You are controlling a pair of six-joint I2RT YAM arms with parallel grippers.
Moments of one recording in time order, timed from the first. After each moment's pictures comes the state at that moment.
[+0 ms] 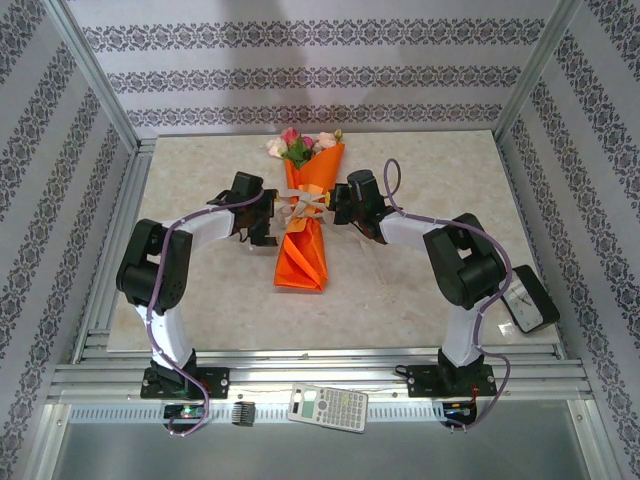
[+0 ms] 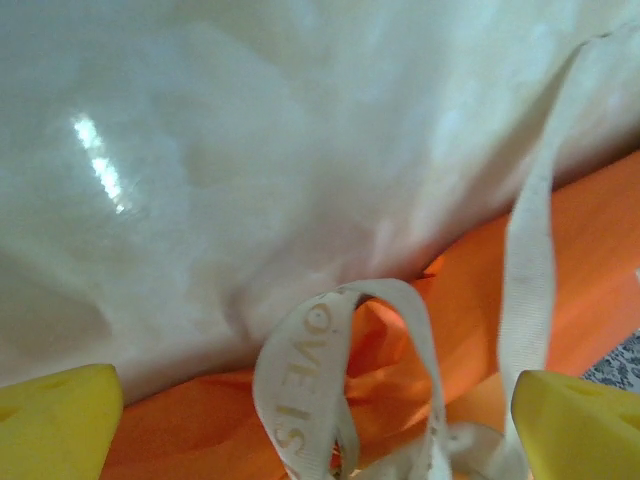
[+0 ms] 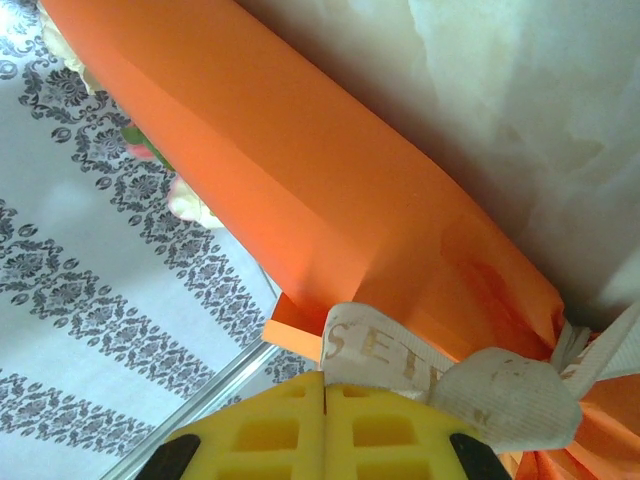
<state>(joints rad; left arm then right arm) -0.29 1.86 1.15 -0.20 0.23 -1.89 0.47 1.92 1.13 0.25 -0.14 2.04</state>
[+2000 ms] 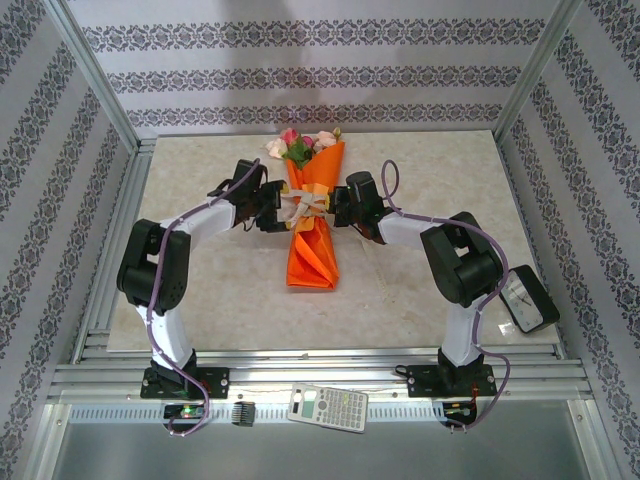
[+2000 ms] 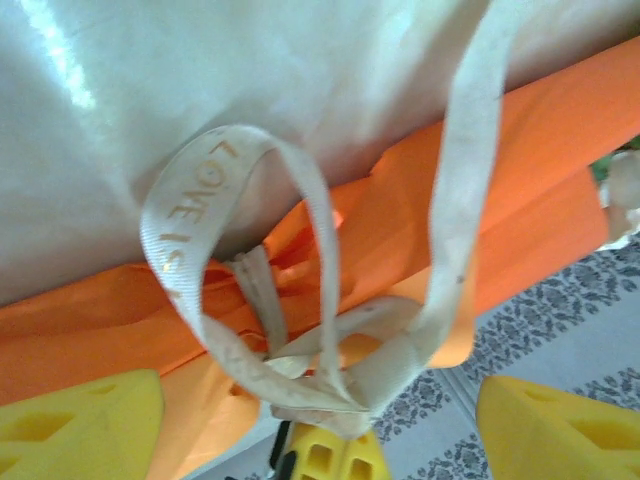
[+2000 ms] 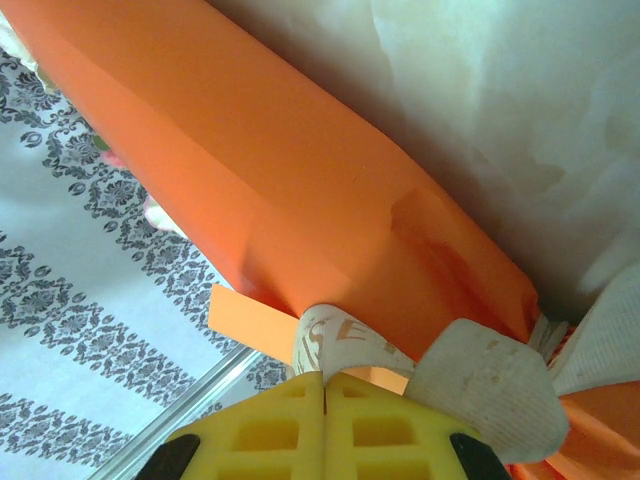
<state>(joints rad) -0.29 1.86 1.26 -0.23 0.35 -1.98 0.47 1.94 1.13 0.24 -0.15 2.02</state>
